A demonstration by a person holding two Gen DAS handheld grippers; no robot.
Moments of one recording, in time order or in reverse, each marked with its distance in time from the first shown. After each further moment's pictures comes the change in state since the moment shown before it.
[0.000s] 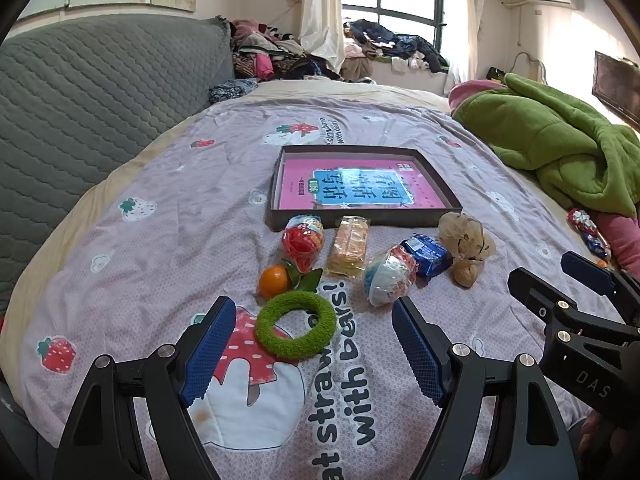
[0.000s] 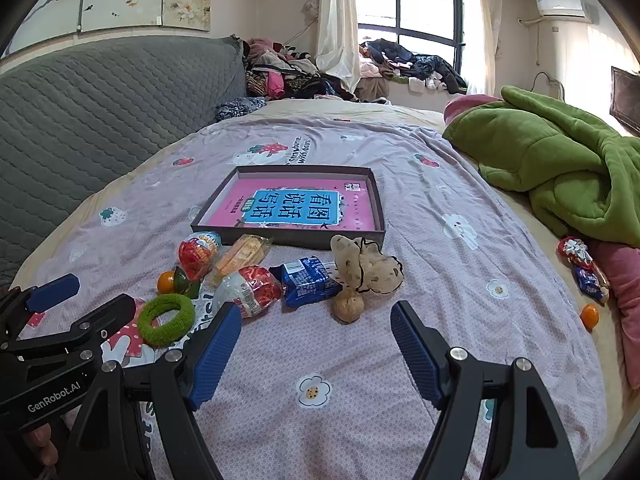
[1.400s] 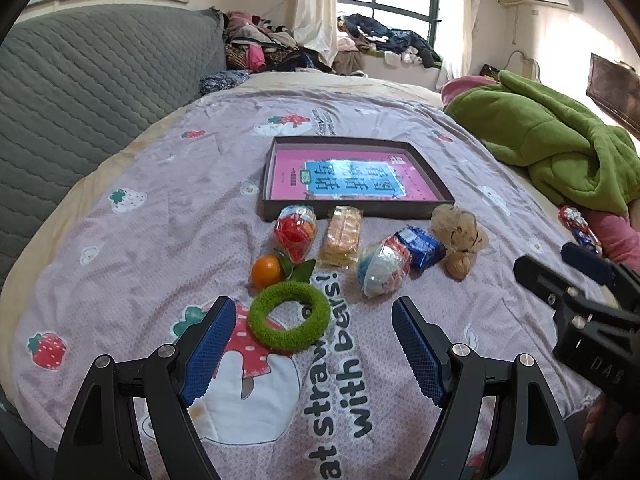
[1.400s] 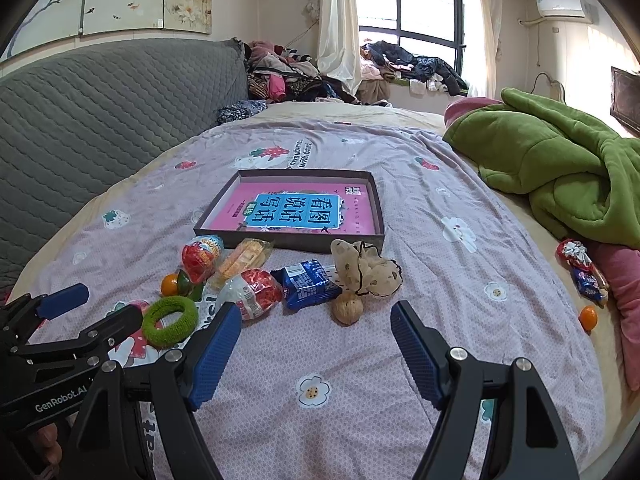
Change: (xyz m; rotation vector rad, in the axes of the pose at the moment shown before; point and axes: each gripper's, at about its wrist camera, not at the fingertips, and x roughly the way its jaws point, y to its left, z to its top) left arm 0.002 0.007 -0.004 -0.005 0.035 -0.051; right arm -0.007 0.002 0.002 -0.005 -0.009 0.004
